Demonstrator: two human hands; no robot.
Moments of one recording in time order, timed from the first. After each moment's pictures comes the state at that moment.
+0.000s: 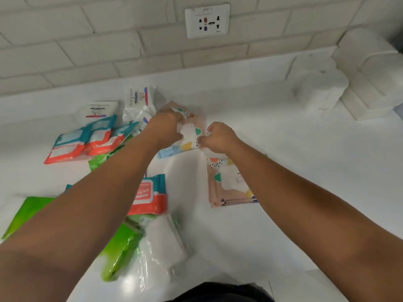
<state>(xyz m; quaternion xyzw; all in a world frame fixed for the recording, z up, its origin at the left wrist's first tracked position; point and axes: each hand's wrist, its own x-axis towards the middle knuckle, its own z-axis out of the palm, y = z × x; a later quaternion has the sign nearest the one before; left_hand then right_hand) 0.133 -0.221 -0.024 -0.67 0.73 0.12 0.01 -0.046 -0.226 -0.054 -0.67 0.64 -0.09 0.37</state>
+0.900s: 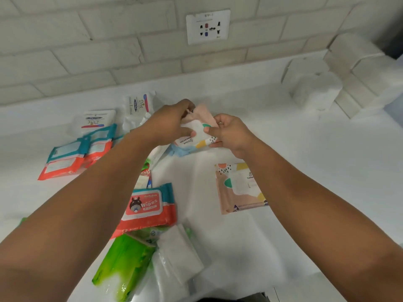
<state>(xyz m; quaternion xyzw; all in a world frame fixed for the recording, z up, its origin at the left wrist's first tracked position) 0.149 -0.234 0.004 -0.59 0.77 0.23 -0.12 -0.047 -0.231 -0.045 -0.47 0.54 -0.34 0.61</state>
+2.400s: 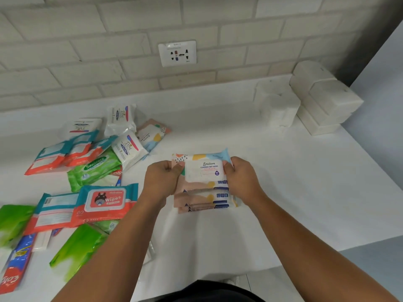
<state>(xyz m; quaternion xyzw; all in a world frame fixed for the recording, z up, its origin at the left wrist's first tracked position) 0.021 -0.106 -0.032 -0.74 0.36 0.42 -0.38 -0.180 -0.128 -0.052 -0.60 0.66 -0.29 0.36</state>
